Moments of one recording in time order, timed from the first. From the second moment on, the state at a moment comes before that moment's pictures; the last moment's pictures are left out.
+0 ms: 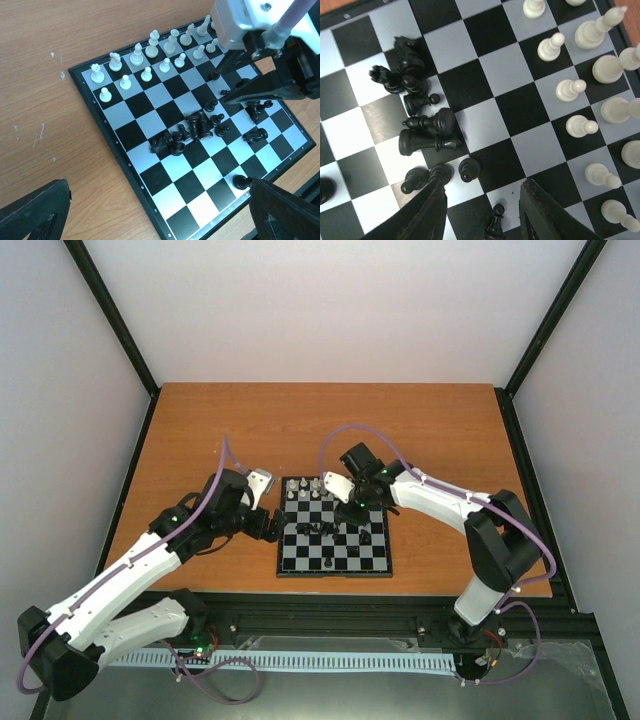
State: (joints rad) left arm -0.67 0.91 0.81 -0.67 0.06 -0.24; right arm 0.67 1.66 1.12 -0.61 -0.26 -0.48
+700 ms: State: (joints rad) left arm -0.67 0.91 0.82 -0.69 0.06 -0.24; right arm 0.63 1.74 1.15 -0.61 -0.06 -0.42
